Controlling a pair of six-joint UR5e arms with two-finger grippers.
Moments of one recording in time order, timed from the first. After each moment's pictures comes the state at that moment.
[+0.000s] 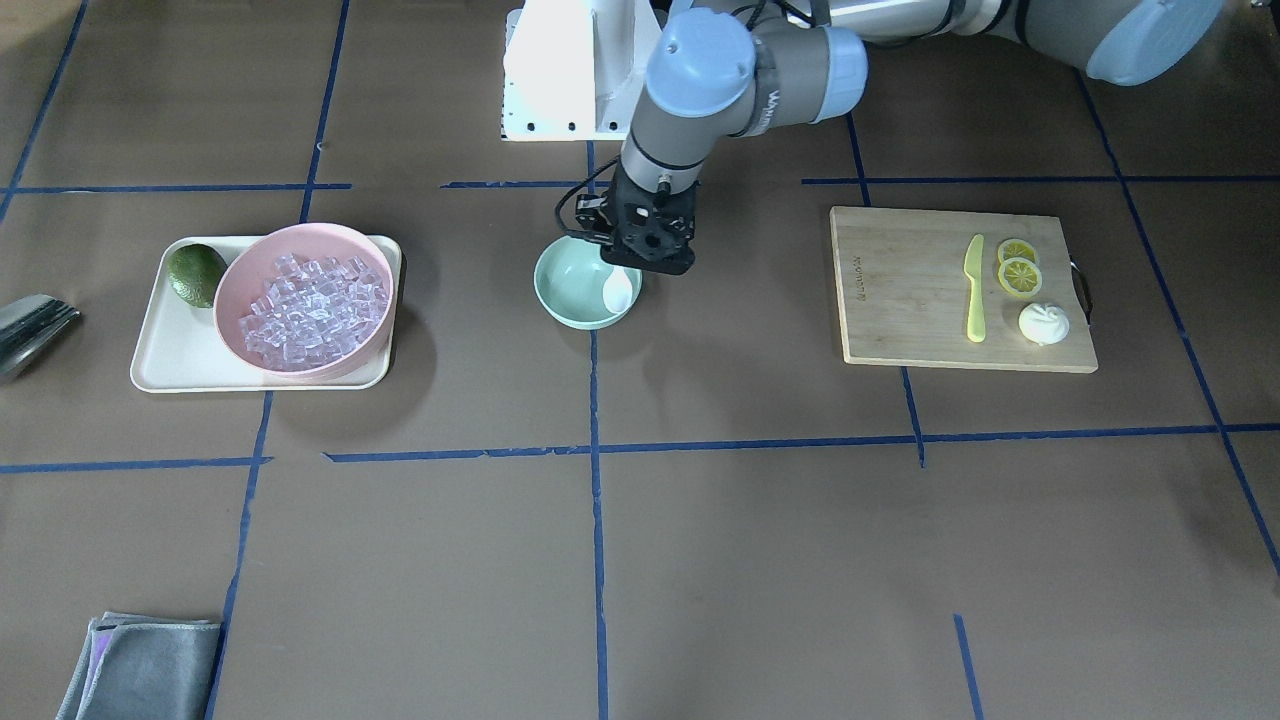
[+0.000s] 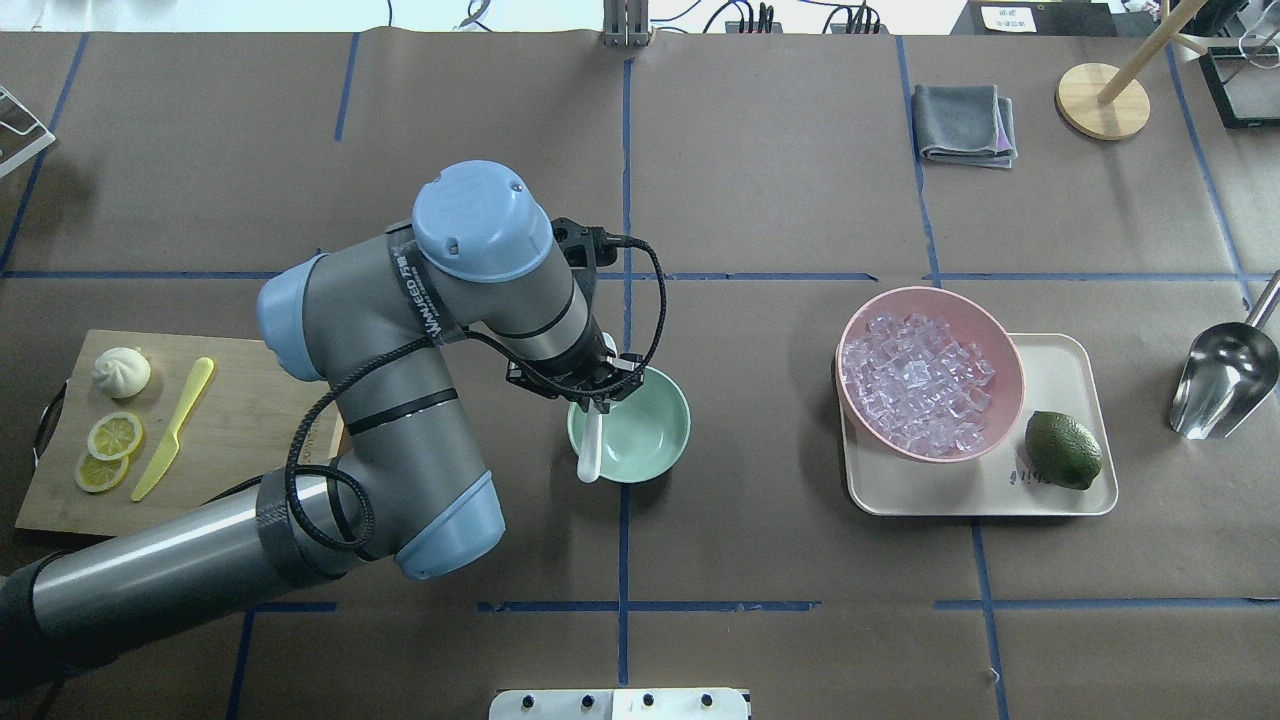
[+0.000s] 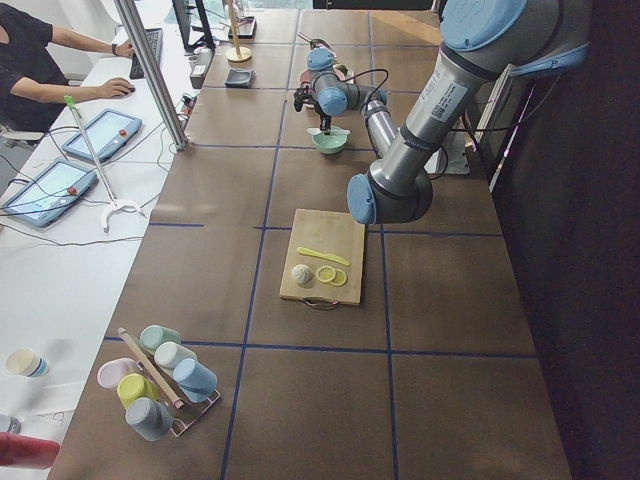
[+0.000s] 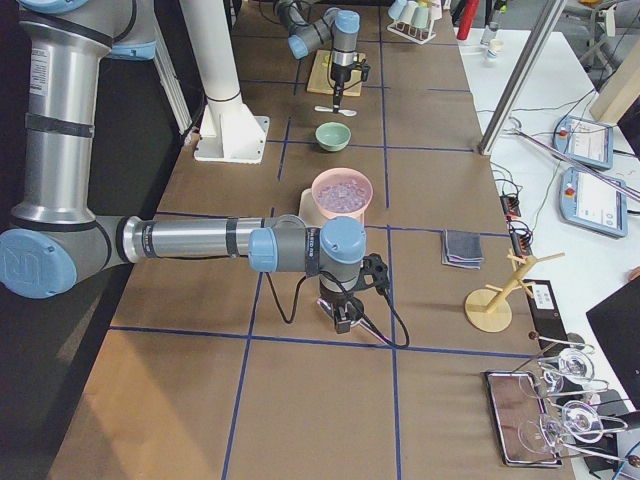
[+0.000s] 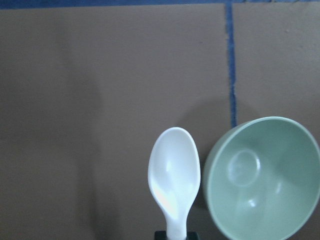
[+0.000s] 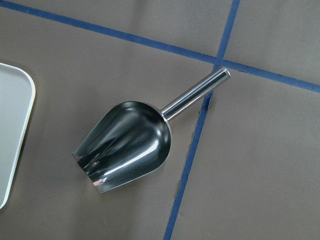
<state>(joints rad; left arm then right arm) -0.52 -2.35 -1.63 -1.63 -2.06 -1.16 1.52 -1.73 1.80 -1.60 2.37 -0.20</state>
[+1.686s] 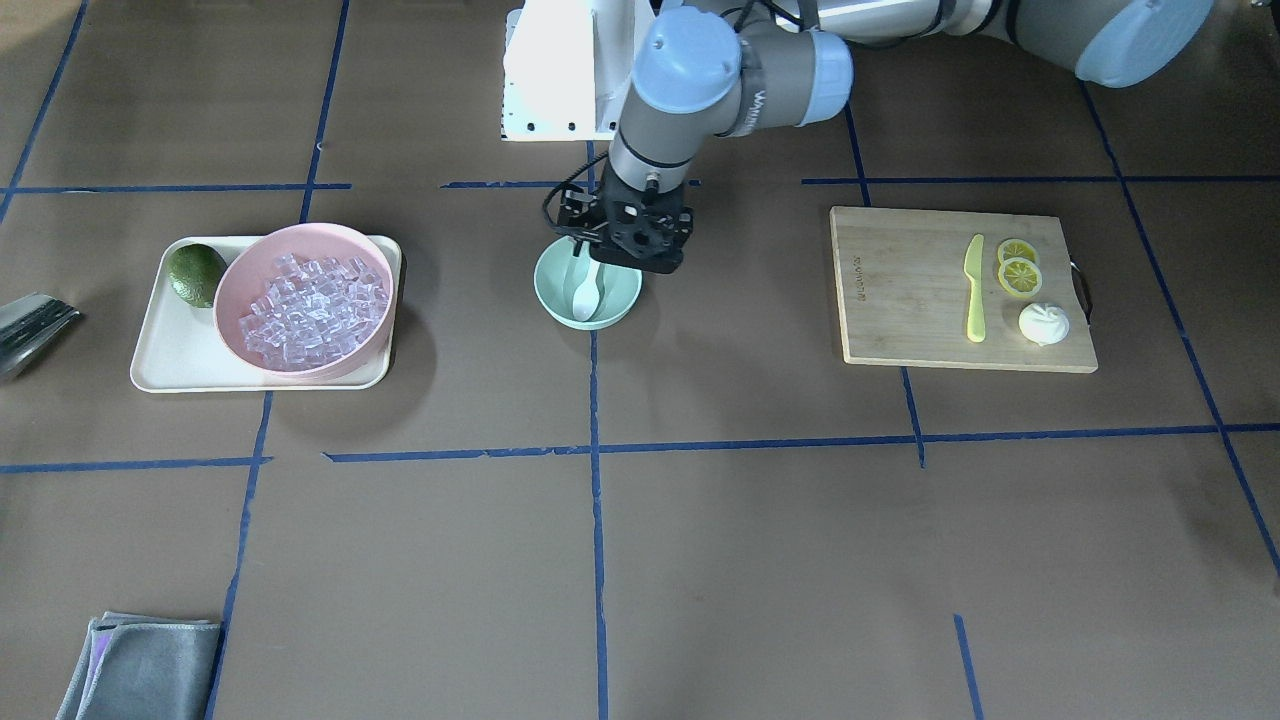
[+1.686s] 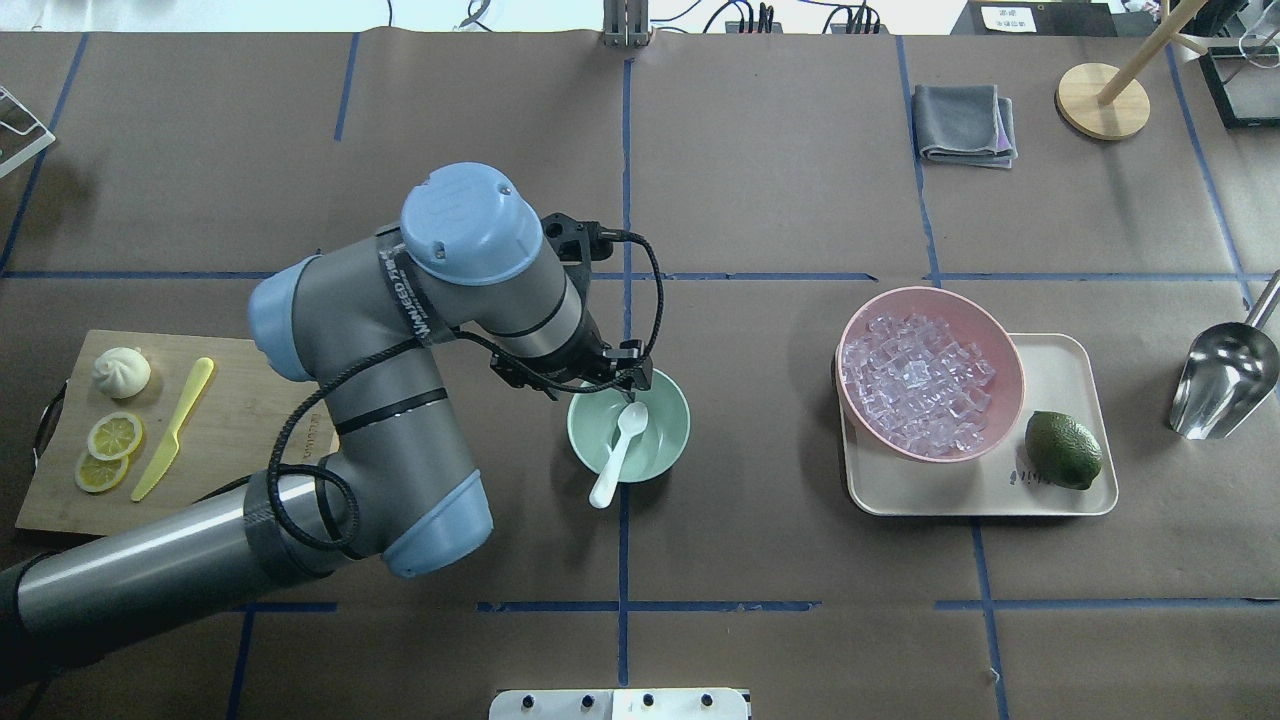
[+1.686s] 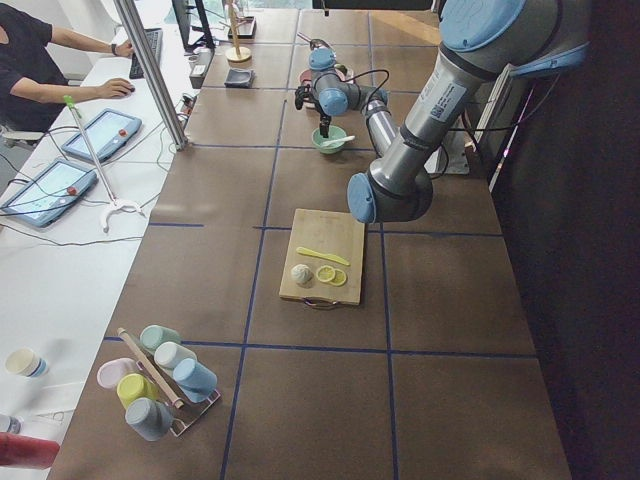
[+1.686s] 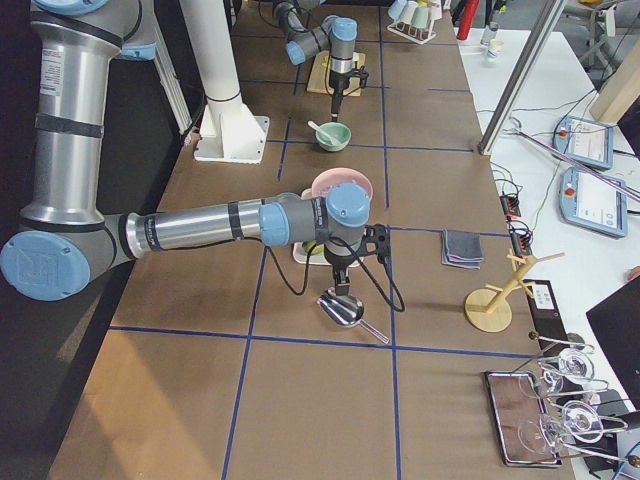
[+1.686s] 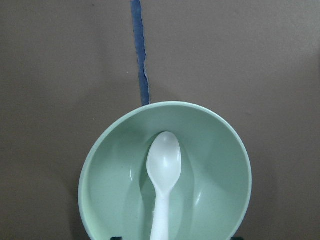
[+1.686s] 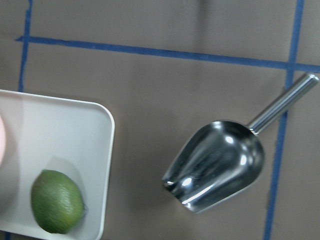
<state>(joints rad) -0.57 -2.28 -1.68 -1.68 -2.05 -1.16 1.35 -1.71 1.94 -1.57 2.43 0.23</state>
